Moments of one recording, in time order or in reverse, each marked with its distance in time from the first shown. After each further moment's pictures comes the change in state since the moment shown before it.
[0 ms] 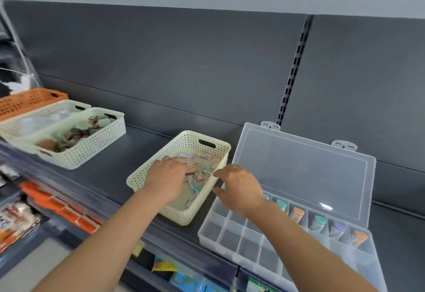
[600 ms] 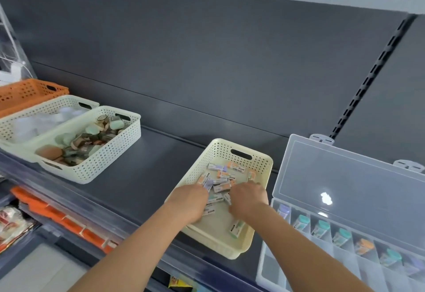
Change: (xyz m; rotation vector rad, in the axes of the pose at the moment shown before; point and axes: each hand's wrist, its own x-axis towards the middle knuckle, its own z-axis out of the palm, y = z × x) left_hand 0.039 -0.077 0.066 -0.109 -0.323 0.184; right_hand 0.103 -0.064 0.065 -0.433 -0.402 0.287
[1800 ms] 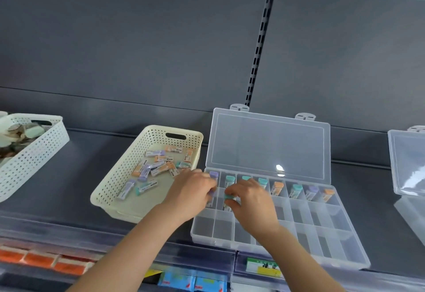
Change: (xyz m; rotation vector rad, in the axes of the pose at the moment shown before) left_hand -0.009 0.139 -0.015 -0.205 0.414 0.458; right_hand -0.137 0.105 0.069 0.574 0.549 0.104
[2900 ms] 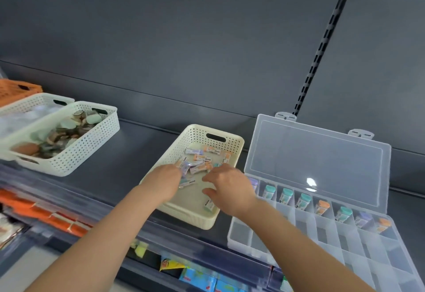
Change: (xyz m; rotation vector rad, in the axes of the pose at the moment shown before) left_hand -0.057 -0.105 -0.038 0.157 -0.331 -0.536; right_hand 0.073 -0.095 0.026 -0.102 -0.293 -0.379
